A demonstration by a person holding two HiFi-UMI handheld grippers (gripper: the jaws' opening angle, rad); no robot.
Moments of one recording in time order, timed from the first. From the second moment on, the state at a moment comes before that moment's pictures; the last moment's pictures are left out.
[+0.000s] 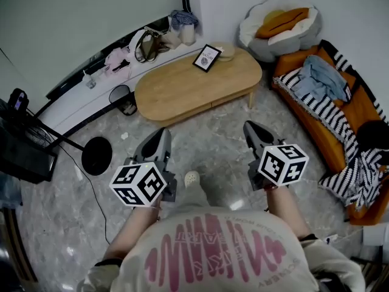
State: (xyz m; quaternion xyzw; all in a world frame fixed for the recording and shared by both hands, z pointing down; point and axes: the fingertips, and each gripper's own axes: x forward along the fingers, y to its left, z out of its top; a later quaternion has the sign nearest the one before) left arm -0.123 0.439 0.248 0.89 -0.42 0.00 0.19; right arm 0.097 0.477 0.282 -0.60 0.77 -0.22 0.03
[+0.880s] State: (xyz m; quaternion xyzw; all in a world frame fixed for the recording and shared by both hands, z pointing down) left arm -0.112 0.139 0.226 0.88 -0.40 -0.05 0.25; right arm 0.121 0.218 0.265 -0.62 0.73 -0.27 0.10
